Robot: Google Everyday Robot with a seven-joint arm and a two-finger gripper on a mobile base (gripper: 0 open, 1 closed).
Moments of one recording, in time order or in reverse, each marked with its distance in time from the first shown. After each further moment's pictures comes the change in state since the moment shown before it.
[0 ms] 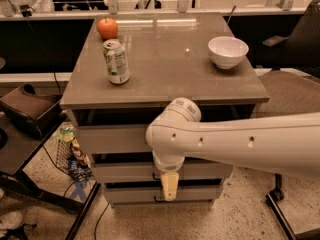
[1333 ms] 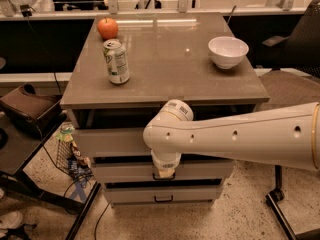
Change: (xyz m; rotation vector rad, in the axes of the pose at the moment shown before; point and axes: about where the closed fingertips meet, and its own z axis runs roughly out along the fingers) arm 0.000 -0.010 0.035 -0.032 0.025 0.005
